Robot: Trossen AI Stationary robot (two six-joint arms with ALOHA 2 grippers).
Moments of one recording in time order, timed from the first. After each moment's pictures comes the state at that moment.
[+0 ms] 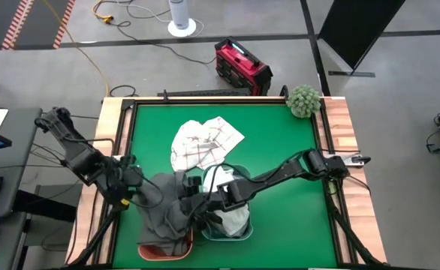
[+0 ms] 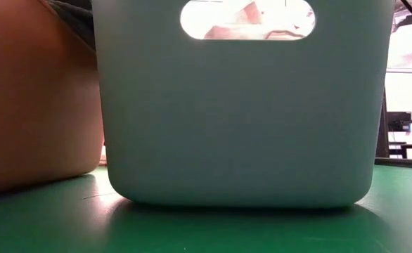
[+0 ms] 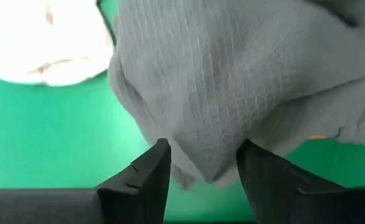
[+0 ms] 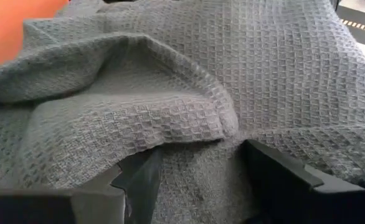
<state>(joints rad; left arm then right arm) -0.77 0.95 1.04 -1.27 -0.29 -0.73 0.32 2.24 1.87 -0.21 0.29 -0.06</state>
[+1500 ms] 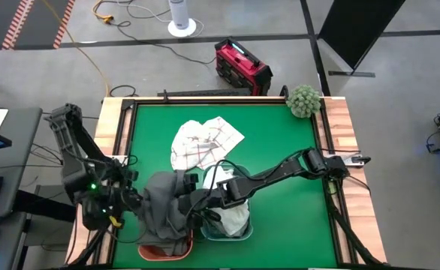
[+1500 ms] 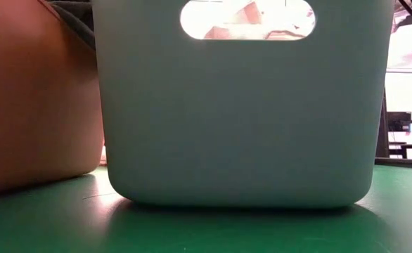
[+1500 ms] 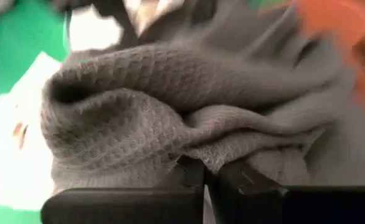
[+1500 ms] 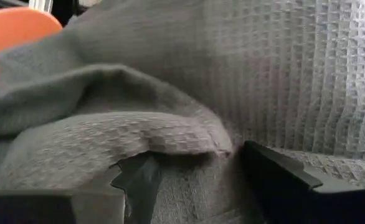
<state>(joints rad) -1.08 1.03 0.98 -1.02 -0.69 -0.60 0.30 2.24 1.87 -0.13 0.29 -0.11</state>
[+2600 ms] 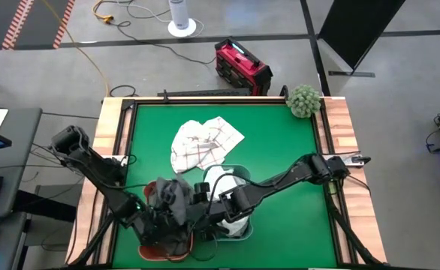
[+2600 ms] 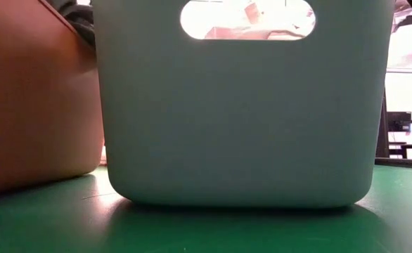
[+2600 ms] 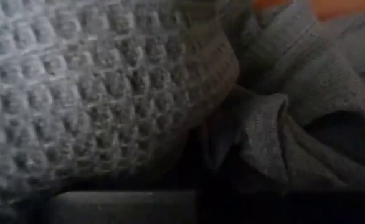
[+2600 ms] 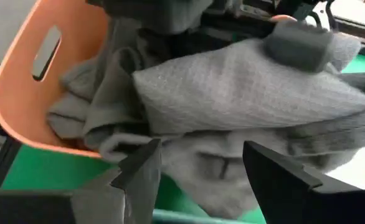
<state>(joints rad) -0.81 1.49 0.96 -0.55 -0.45 -0.27 0.39 2.24 2.12 -0.66 0.31 0.06</state>
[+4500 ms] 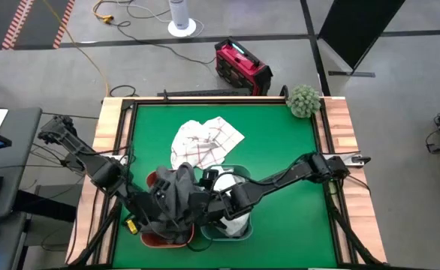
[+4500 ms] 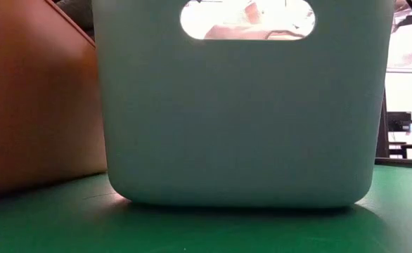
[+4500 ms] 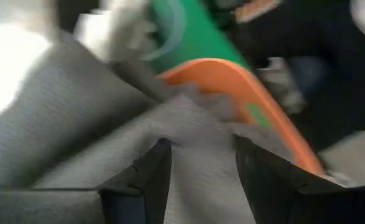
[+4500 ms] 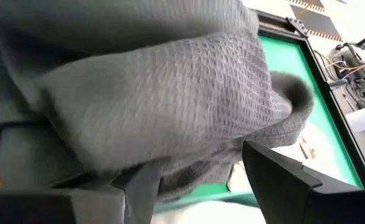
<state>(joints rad) -0.65 1.21 1.16 -0.79 -0.08 -0.12 0.39 2.24 2.13 -0.76 0.66 0.15</state>
